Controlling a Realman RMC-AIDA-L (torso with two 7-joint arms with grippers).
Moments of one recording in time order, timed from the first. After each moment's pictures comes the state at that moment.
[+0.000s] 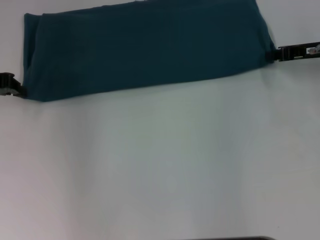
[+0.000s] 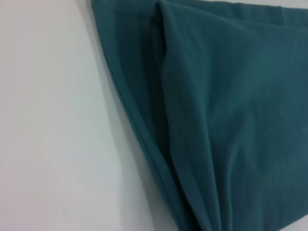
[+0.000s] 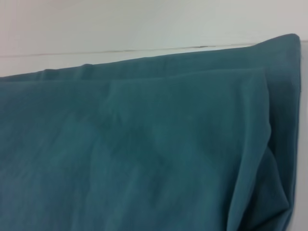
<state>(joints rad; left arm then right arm) -0.66 -1.91 -2.44 -0.74 -0.55 1.42 -2.46 0.65 1.96 -0.74 -0.57 -2.31 -1.09 2.09</state>
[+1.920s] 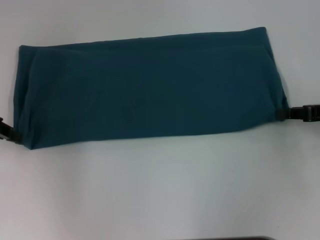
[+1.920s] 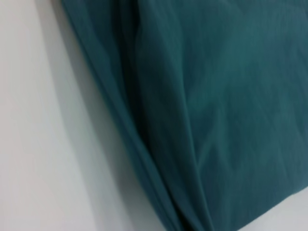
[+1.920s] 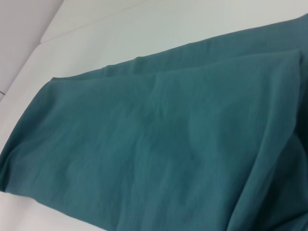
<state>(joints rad) -0.59 -1.88 -2.47 -0.77 -0.54 1.71 -2.35 0.38 2.00 -0.67 -0.76 -2.23 -1.53 2.04</state>
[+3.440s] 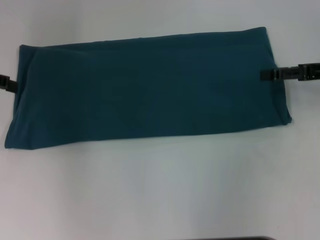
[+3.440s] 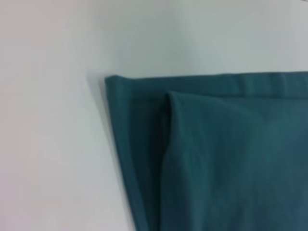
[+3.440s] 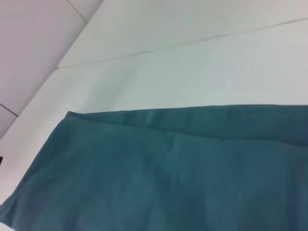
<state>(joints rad) -0.68 -1.82 -2.53 -0.78 -0.52 1.64 -2.44 0.52 1.96 -0.62 -0.73 -2.23 -1.52 2.05</state>
